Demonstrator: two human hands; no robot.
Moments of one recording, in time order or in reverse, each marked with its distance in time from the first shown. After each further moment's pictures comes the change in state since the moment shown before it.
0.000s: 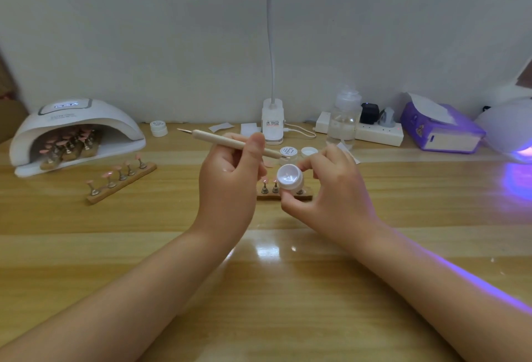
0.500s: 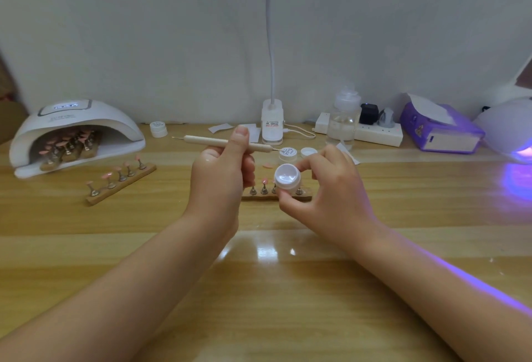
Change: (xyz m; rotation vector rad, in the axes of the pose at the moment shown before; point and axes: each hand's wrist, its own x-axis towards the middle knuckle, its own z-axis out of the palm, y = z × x) left_hand 0.015 0.001 -0.004 -0.238 0.063 -0.369; right_hand 0.000 -0.004 -0.001 0.017 0.002 0.004
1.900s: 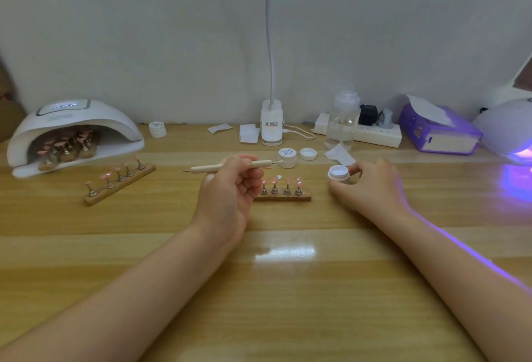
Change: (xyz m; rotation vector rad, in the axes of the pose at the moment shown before) left_hand 0.003 -0.023 -0.006 -0.244 -0.098 -0.155; right_hand 0.014 0.087 -0.004 -0.241 -0.157 0.488
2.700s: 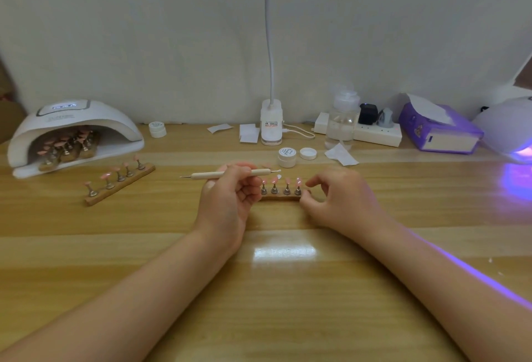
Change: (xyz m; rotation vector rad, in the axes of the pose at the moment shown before) left_hand 0.000 -0.009 -0.006 -0.006 0.018 0.012; right_hand -0.030 -0.033 0.007 0.117 -0.014 -0.434
